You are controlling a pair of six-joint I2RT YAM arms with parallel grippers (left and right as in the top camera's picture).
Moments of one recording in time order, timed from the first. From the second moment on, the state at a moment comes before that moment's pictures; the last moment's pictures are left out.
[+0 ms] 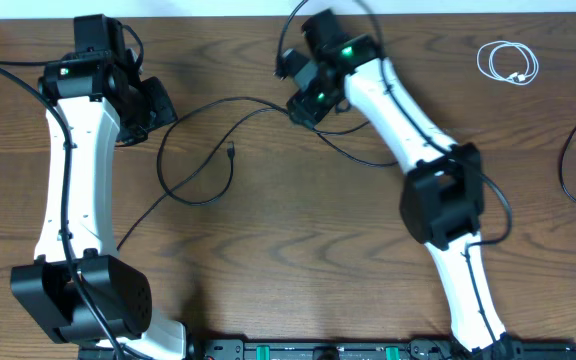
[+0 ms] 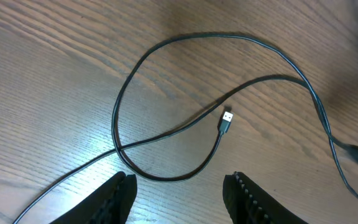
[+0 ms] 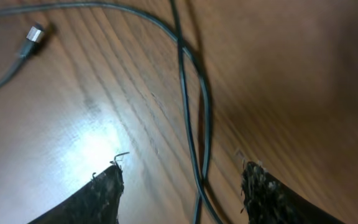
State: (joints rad) left arm 0.11 1.73 1.69 -1.18 0.09 -0.31; right arm 0.49 2.45 2.27 -1.04 -0.25 -0.36
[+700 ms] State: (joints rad) left arm 0.11 1.73 1.69 -1.19 0.09 -0.31; right arm 0.51 2.56 2.26 -1.01 -0.18 -0.38
